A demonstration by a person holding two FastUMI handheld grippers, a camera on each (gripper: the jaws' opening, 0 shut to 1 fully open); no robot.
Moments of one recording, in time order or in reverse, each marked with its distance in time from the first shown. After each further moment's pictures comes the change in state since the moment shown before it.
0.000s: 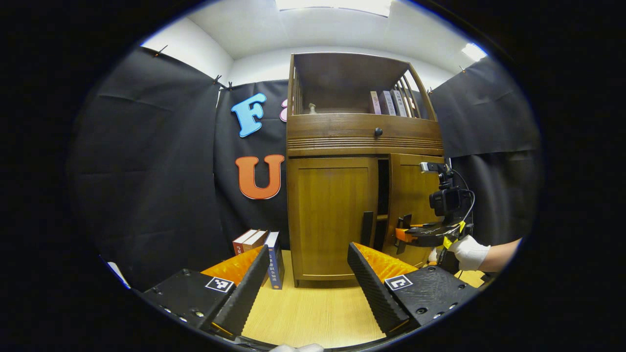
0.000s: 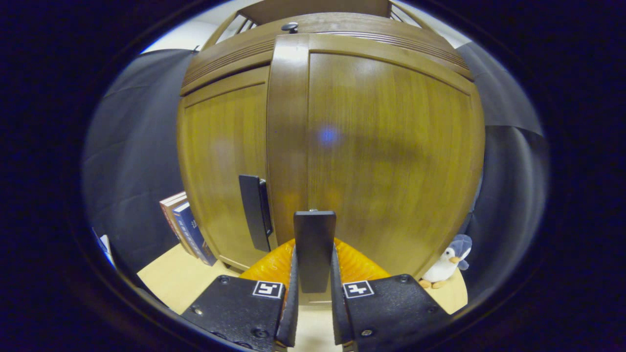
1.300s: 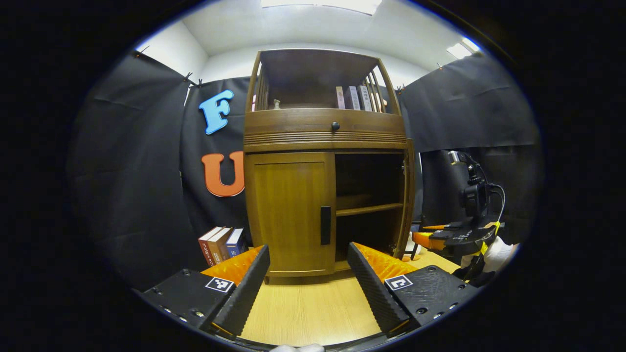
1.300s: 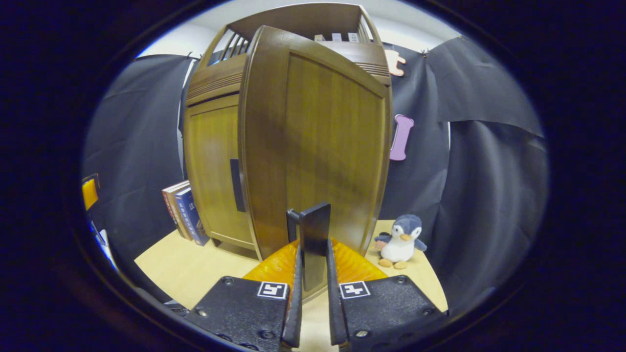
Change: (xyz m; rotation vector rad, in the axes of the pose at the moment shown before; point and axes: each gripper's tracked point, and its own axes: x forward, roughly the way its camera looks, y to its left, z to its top) left arm -0.004 -0.079 -0.006 0.021 0.027 -0.184; right arm -0.010 -0.010 0.018 0.039 -0.018 -0.116
